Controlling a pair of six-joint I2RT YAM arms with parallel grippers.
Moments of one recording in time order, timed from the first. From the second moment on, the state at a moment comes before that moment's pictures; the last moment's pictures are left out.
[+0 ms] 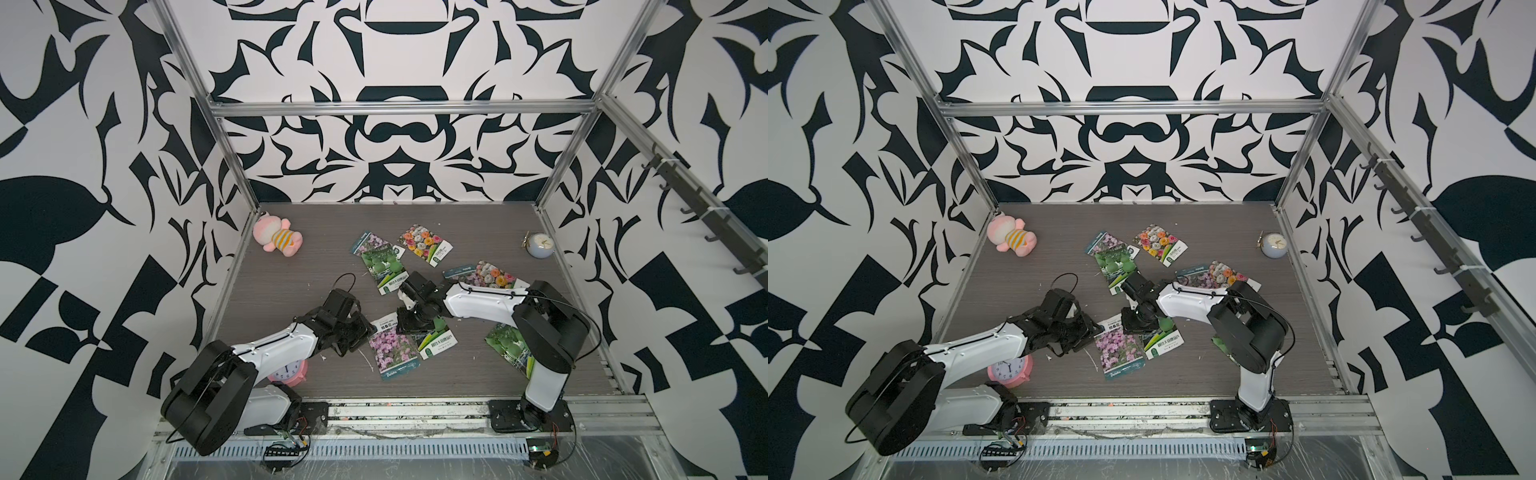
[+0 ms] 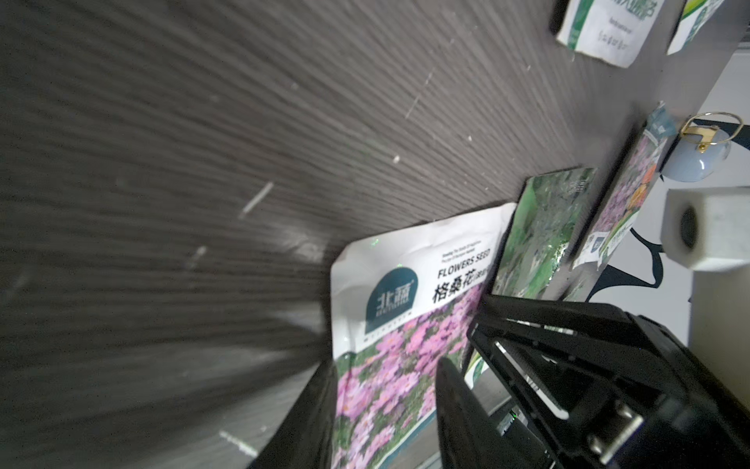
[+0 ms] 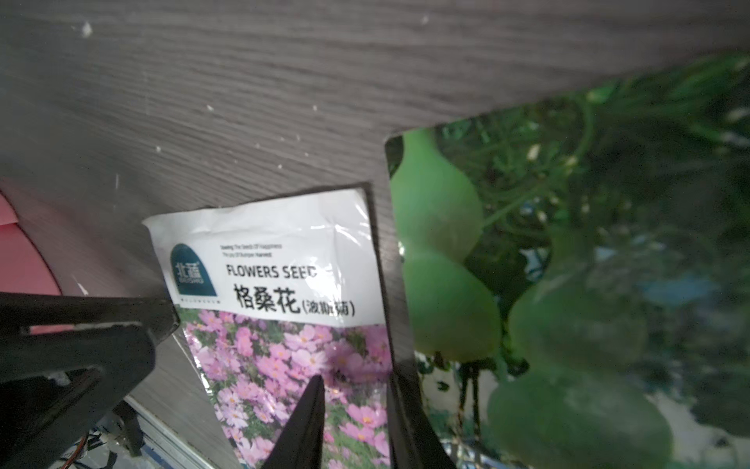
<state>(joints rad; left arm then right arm) -0.62 1.29 0.46 -0.15 0.35 -1.20 0.83 1.82 1.07 -0.49 -0.32 0.70</state>
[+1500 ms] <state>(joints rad) -0.25 1.17 0.78 -0.27 0.75 -0.89 0.62 1.68 1.04 -0.05 -0.75 0.80</state>
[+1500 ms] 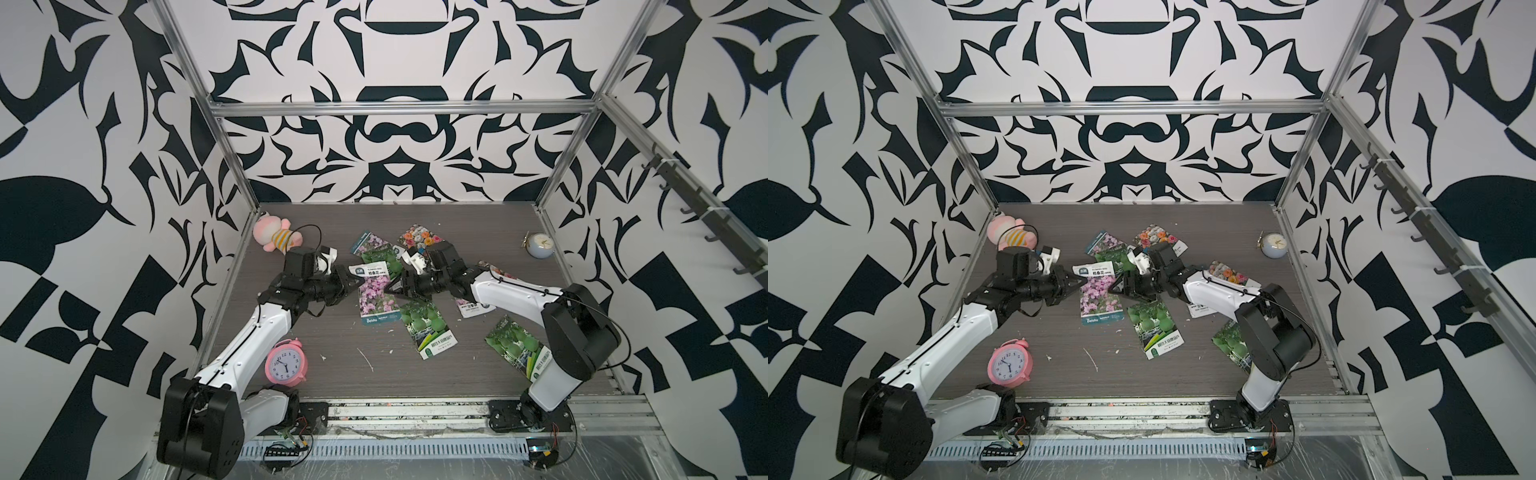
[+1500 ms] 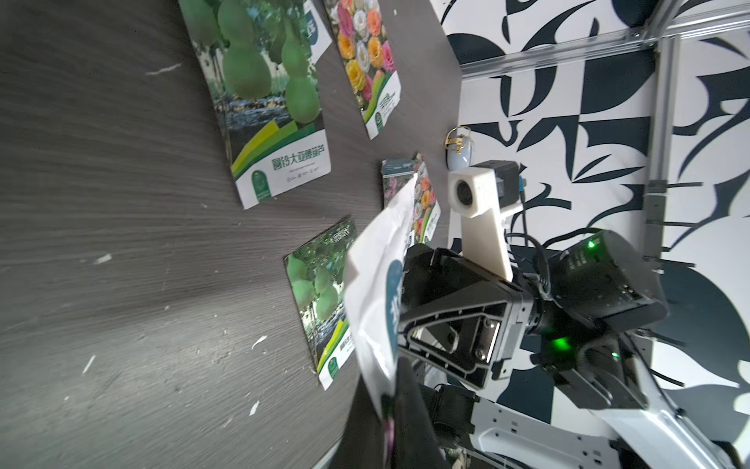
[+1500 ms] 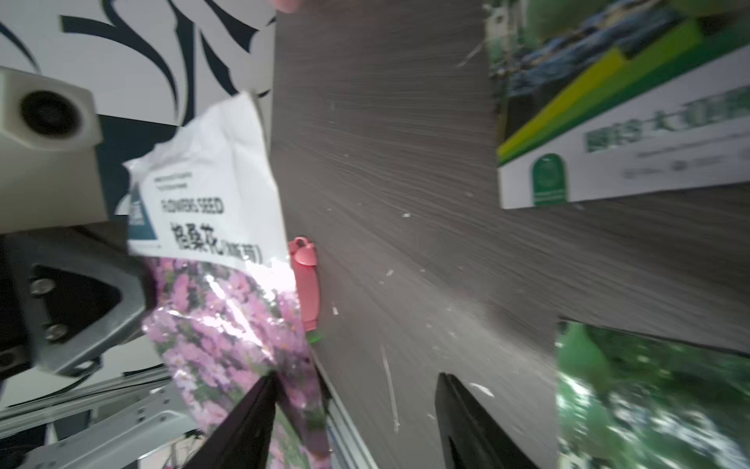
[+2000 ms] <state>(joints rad) -0.16 1.23 0.85 -0.35 0.82 -0.82 0.63 1.69 1.04 0.15 -0.83 0.96</state>
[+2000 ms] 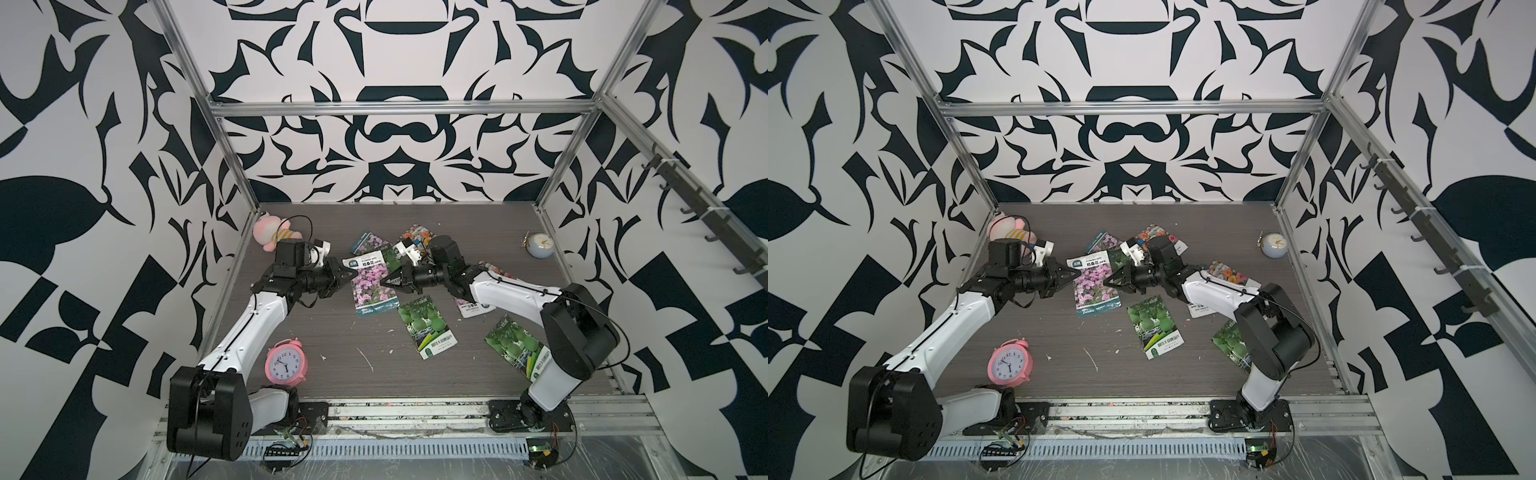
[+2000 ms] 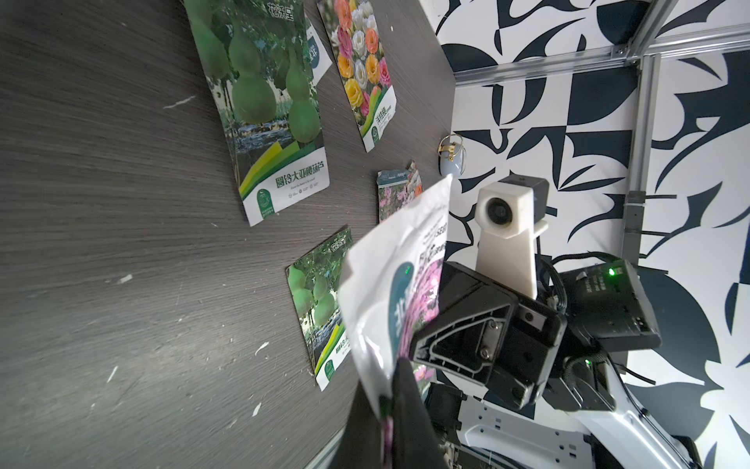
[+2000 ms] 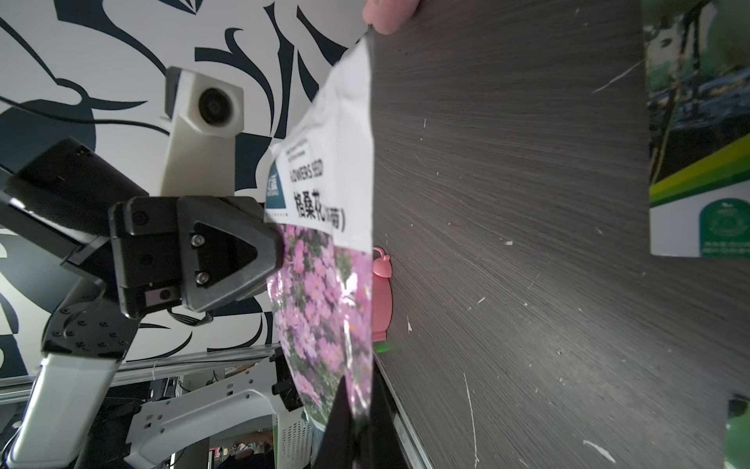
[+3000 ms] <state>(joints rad) 0.18 1.02 0.98 -0.86 0.34 -0.64 0.97 2.60 2.10 -0.10 -0.22 1.13</state>
